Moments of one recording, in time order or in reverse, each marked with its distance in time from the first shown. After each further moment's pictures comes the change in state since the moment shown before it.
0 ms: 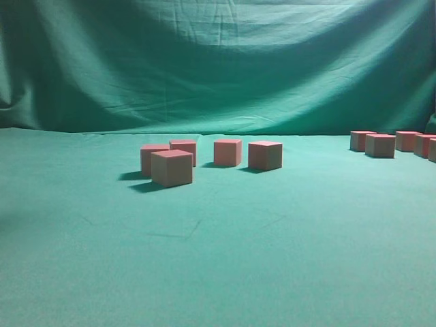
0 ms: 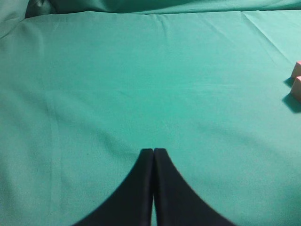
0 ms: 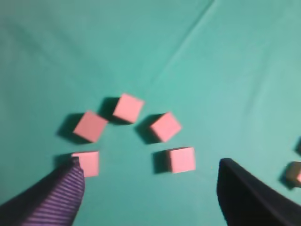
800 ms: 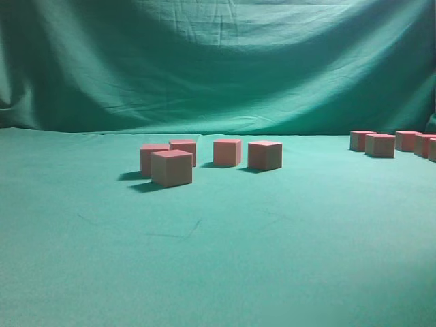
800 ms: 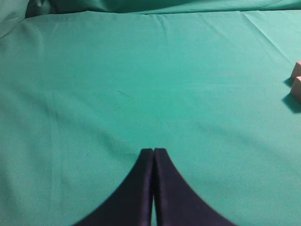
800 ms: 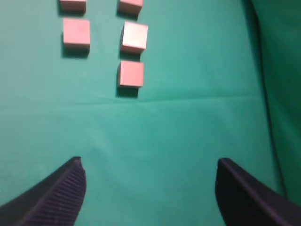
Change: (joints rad) left arm 0.000 0.000 0.000 0.000 0.000 0.000; right arm -0.548 -0.309 0.498 -0.050 -0.004 0.155
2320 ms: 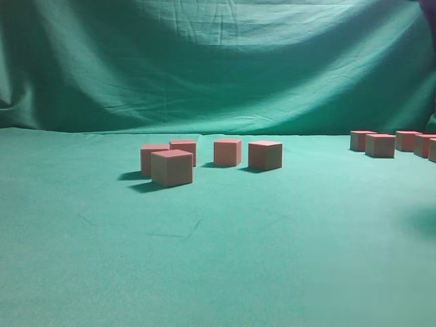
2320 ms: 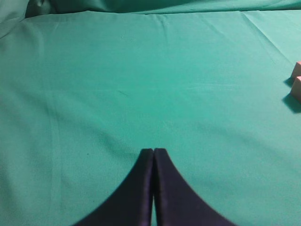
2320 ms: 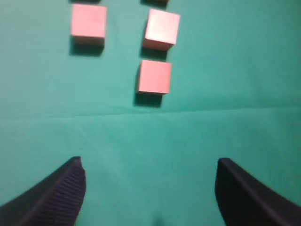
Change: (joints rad) left arm 0.000 0.000 0.000 0.000 0.000 0.000; right arm -0.129 0.072 0.159 0.118 -0.272 -0.067
